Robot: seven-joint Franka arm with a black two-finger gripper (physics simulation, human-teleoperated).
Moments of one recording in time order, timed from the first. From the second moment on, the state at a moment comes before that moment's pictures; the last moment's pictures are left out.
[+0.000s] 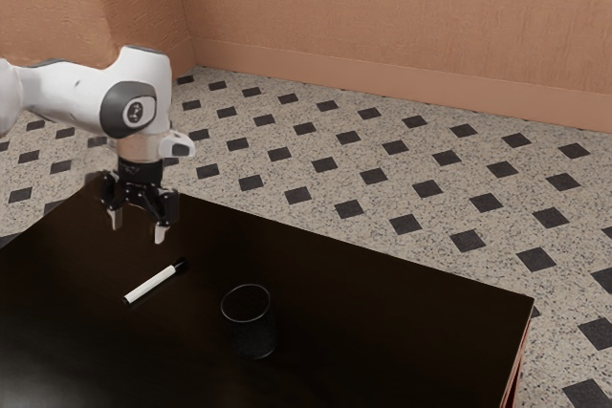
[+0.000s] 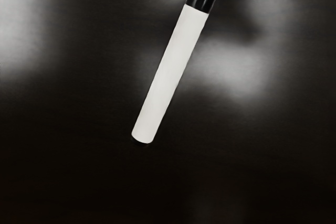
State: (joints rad) arm 0.07 0.14 0.09 -1.98 0.12 1.77 -0.03
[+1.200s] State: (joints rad) arm 0.12 0.37 0.08 -2.02 0.09 2.13 0.34
